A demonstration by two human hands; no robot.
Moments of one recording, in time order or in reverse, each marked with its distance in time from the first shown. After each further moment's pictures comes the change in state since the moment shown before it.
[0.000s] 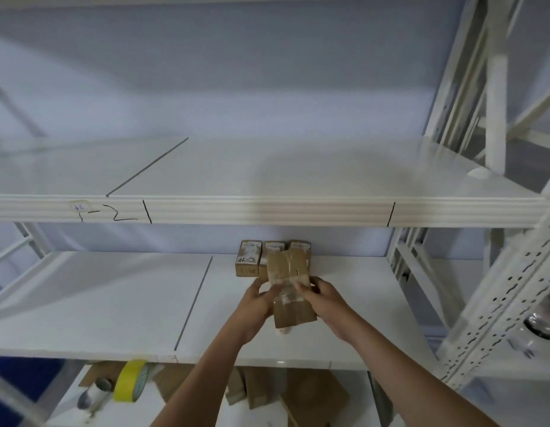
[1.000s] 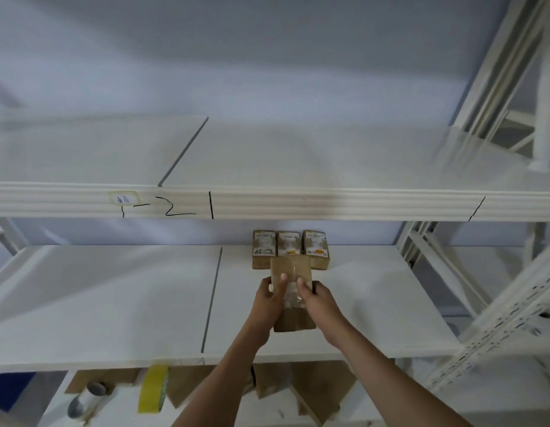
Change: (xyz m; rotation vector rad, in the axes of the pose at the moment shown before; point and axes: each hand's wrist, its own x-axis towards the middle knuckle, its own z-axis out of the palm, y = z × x) left_hand 0.019 -0.015 -0.092 0.074 0.076 -0.036; right_hand 0.039 0.001 0.134 -0.087 0.257 0.122
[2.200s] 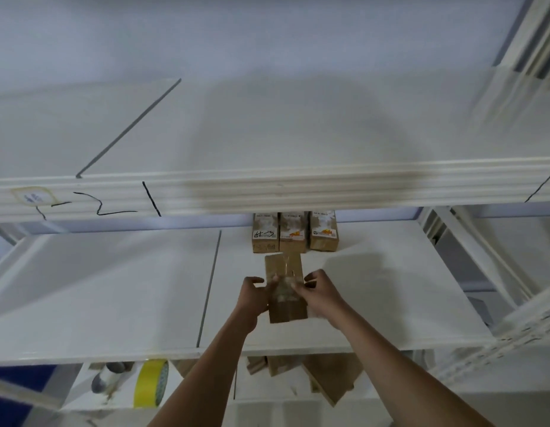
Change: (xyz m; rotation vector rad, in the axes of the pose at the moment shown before) left_hand 0.086 -0.055 -0.020 0.120 0.213 -0.278; right_hand 0.095 0.061 -0.010 -0.171 -0.115 0.093
